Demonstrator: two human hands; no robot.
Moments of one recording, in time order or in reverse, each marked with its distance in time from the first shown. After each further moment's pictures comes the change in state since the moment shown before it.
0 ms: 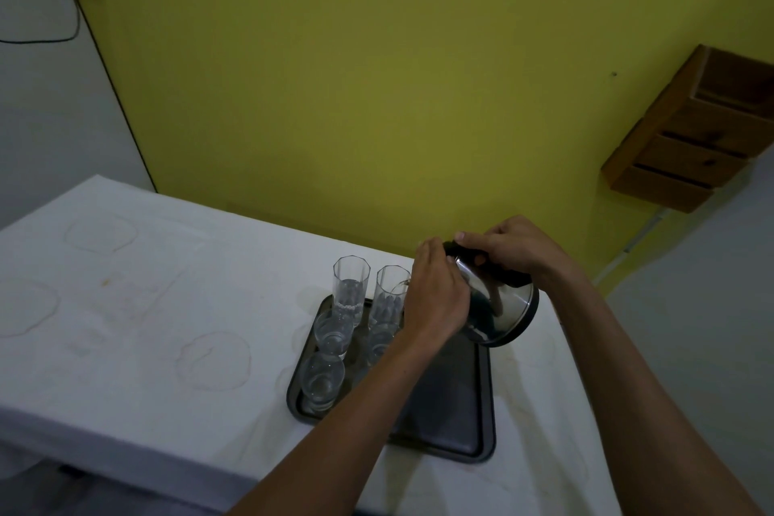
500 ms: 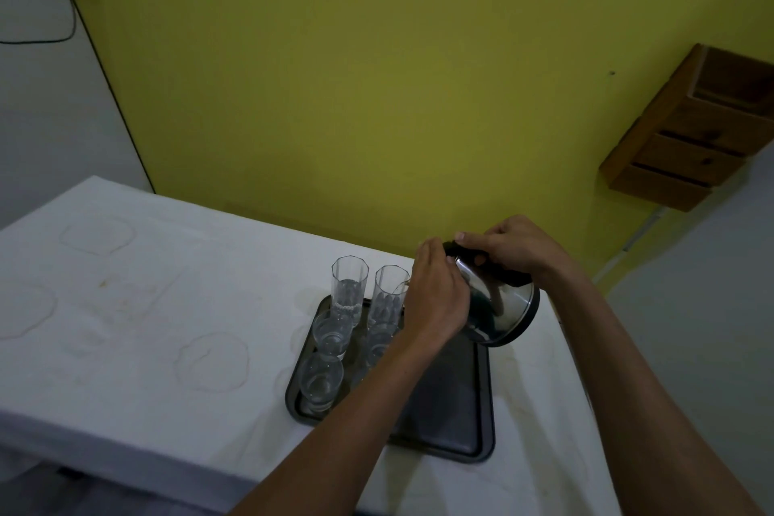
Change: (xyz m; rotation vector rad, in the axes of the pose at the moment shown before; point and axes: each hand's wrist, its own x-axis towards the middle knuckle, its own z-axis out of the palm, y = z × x) left_hand 0.004 -0.004 0.006 -0.003 0.020 0.021; right_hand 0.003 0.003 -0.002 -0.008 -0.003 0.000
